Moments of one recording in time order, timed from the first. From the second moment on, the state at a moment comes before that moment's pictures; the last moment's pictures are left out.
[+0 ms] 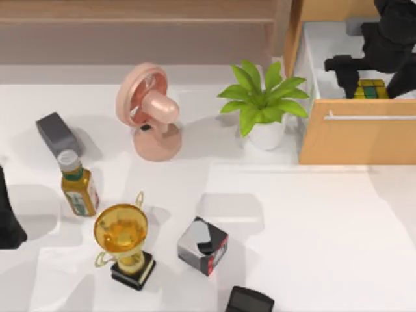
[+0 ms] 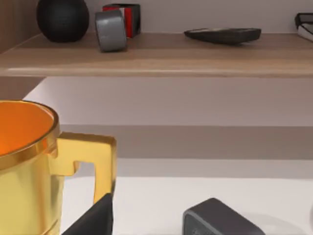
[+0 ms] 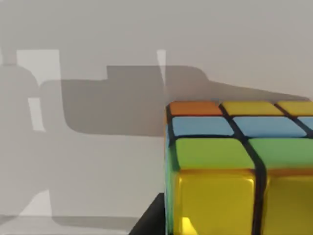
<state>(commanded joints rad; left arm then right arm) 0.00 0.00 0.00 0.00 0.00 0.00 0.13 2.47 2.21 -1.22 0.02 0.14</state>
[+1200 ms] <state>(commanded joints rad) 0.00 0.00 0.00 0.00 0.00 0.00 0.14 2.47 2.34 -1.34 0.02 0.14</state>
